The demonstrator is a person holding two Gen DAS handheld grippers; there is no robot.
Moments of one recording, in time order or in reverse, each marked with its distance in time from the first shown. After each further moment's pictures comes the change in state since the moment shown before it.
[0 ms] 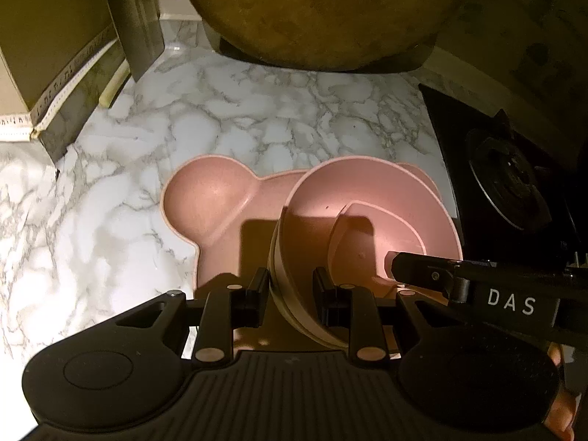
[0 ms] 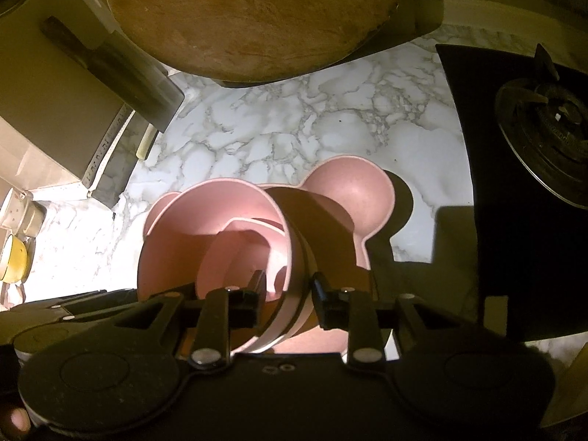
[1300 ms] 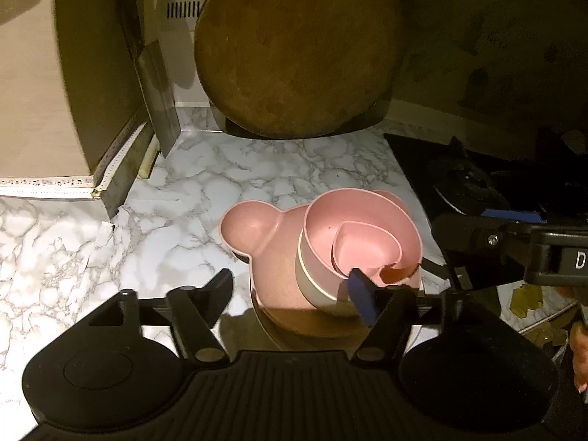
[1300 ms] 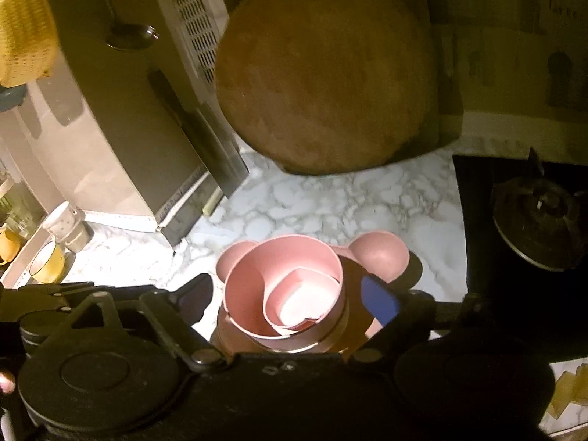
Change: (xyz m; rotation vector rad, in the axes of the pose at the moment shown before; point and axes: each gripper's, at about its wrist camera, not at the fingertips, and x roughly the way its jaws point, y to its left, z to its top) left arm -0.101 0.028 -0.058 0.139 -0.265 -0.021; right arm -0.099 0.034 -0.057 -0.173 -0.358 0.068
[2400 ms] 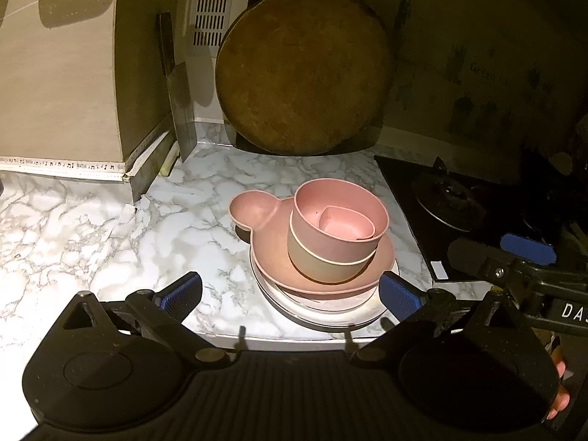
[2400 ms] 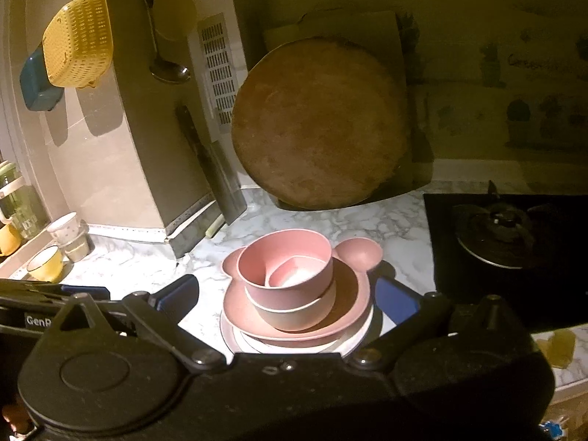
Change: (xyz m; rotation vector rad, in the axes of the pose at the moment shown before) left arm -0.066 -0.011 -0.064 -0.044 -0.125 0.006; right arm -0.071 0.020 -0.079 -0.047 -0.231 -0.080
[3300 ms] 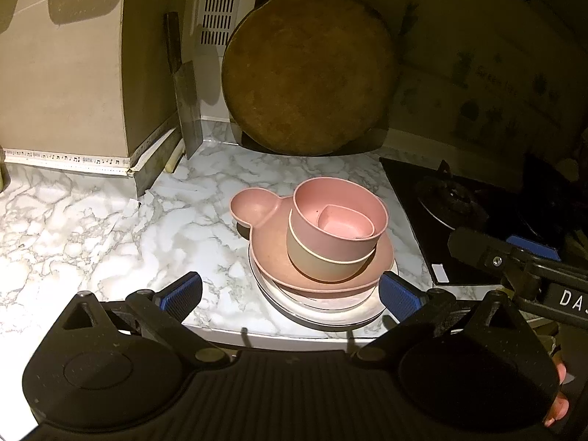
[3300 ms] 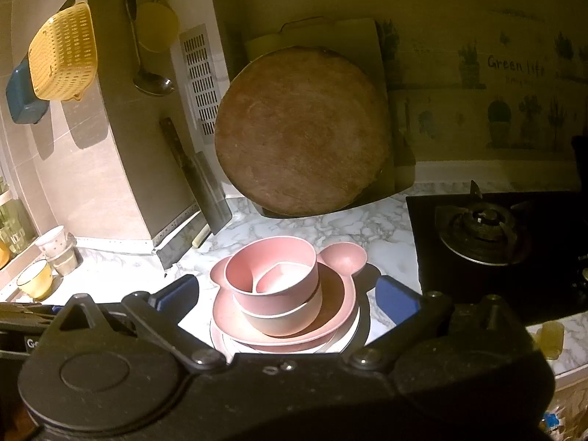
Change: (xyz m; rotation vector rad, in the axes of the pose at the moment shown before) left arm -0.003 -0.007 -0.004 -0.019 -0.007 0.025; right arm -0.003 -0.002 0.000 0.035 -0.008 -0.027
